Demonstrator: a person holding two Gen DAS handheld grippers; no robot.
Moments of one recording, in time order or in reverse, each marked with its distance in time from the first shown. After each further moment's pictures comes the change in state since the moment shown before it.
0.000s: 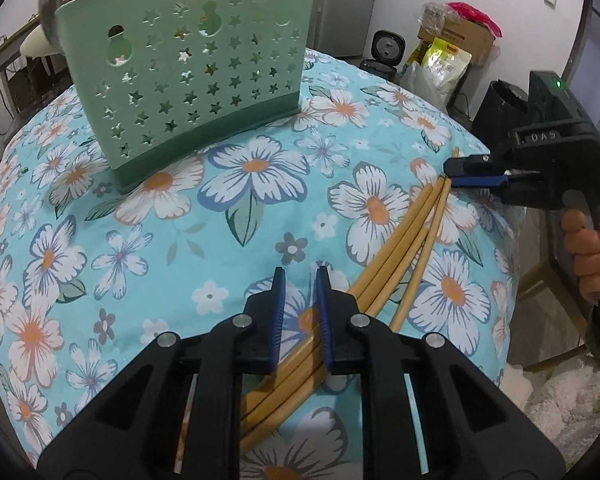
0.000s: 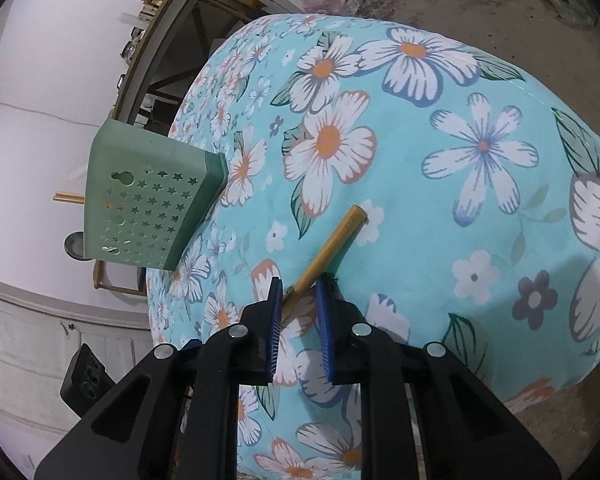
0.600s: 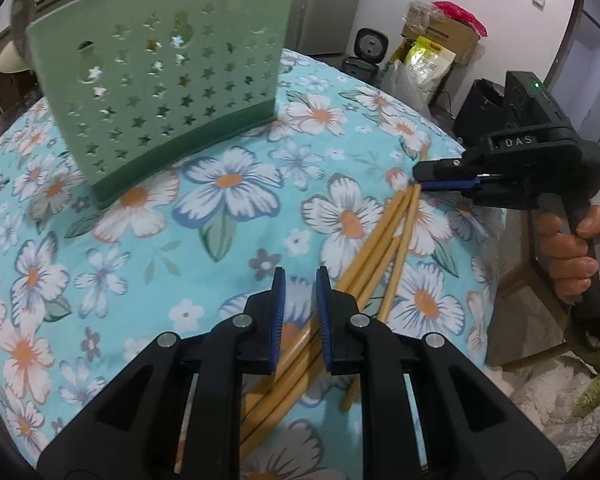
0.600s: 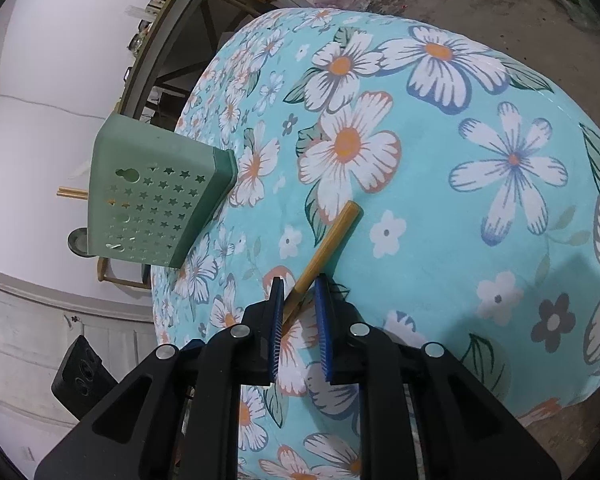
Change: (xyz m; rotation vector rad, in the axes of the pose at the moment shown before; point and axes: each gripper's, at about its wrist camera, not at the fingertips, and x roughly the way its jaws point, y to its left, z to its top) left arm 0.001 -0.007 0.014 0.003 0.013 -0.080; right arm 0.007 0.004 0.007 -0.026 0.024 0.021
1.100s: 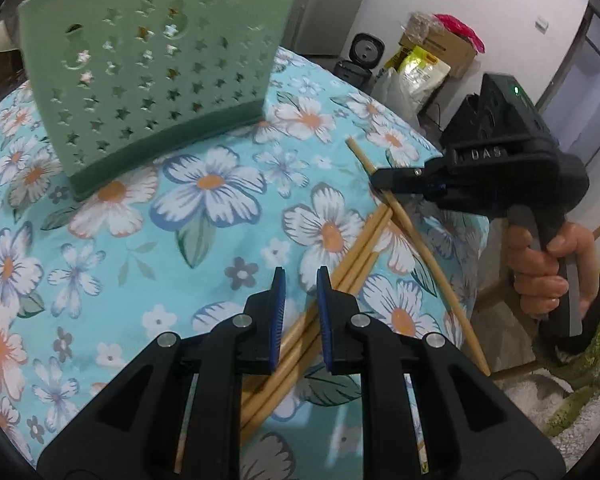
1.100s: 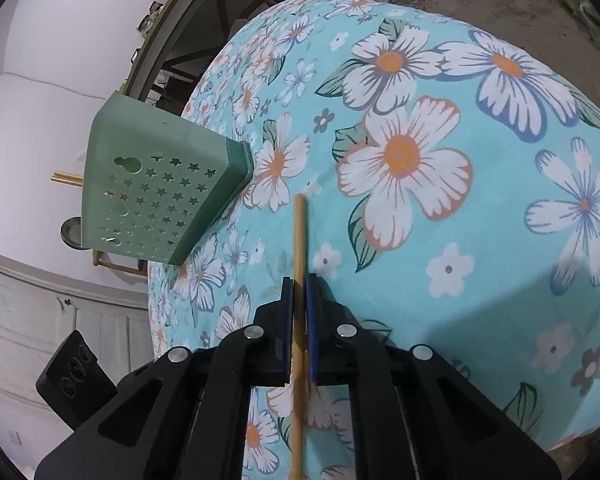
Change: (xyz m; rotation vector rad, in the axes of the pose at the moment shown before) left arm 0.006 0.000 0.006 -0.064 0.006 -0.084; right arm 0.019 0.020 0.010 -0.063 0.023 -0.012
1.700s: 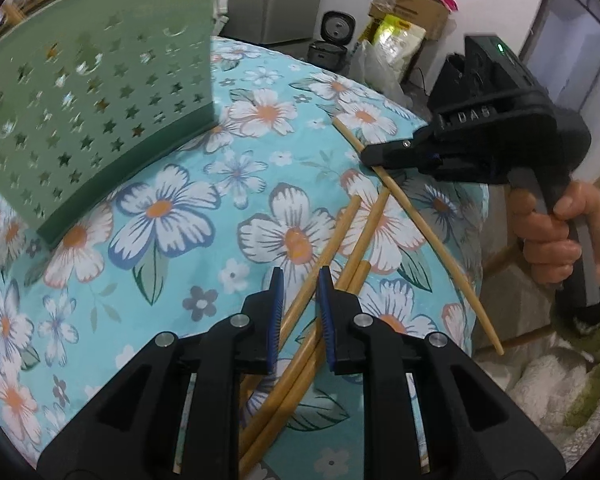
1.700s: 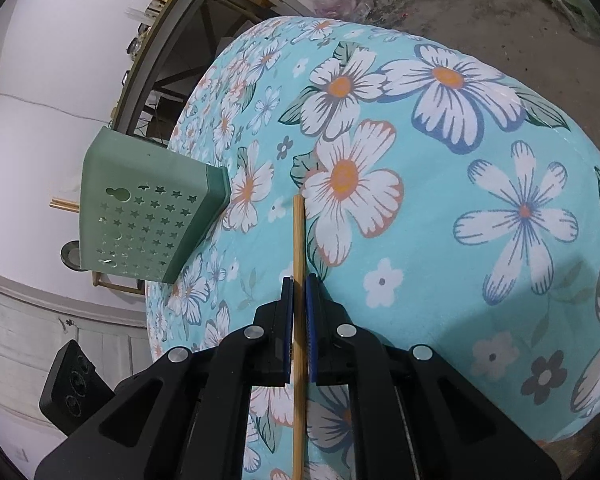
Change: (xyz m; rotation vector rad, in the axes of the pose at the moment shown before) left arm 0.025 -0.029 0.013 0.185 0.059 0.029; right arm -0.016 -0.022 0.004 0.056 -0.051 -0.003
